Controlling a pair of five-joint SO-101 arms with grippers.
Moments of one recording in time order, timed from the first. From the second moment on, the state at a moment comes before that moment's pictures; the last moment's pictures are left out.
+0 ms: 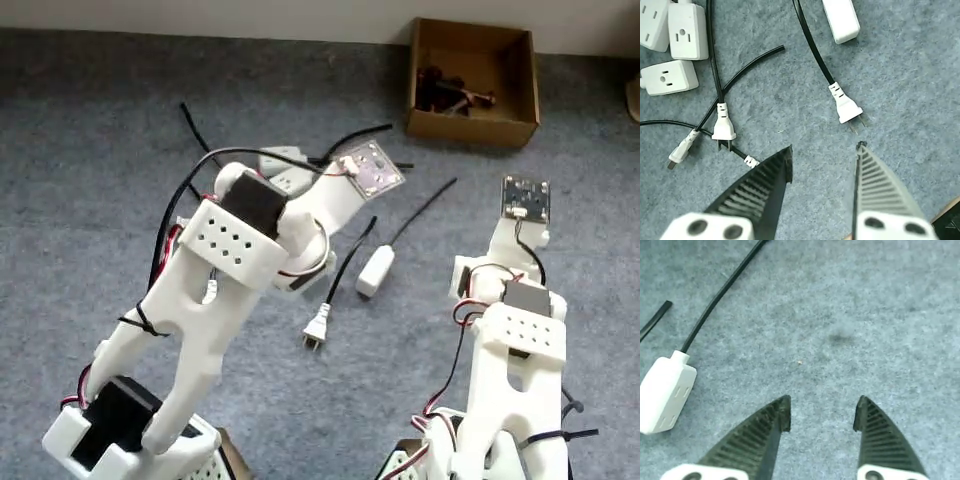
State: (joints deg) left arm 28.4 -11.3 2.4 96.0 -15.1; right arm 10.1 -39.1 56.5 47.5 8.5
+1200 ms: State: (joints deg) left arm 42.8 -11.3 16.0 61.4 -14.5; right arm 13.8 -39.1 56.5 47.5 8.5
